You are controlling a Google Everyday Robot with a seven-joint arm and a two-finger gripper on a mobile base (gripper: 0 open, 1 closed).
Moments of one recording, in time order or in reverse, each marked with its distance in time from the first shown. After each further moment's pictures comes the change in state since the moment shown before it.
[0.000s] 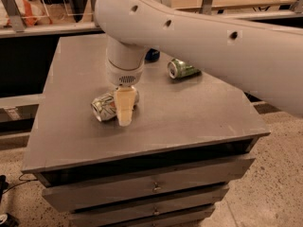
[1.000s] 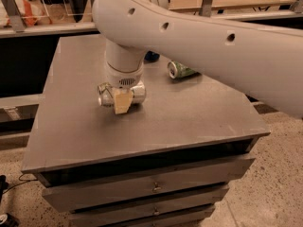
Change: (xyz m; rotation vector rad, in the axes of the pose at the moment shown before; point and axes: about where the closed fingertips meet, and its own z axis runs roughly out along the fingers) arm 0.000 0.007 0.002 -0.017 0.015 -0.038
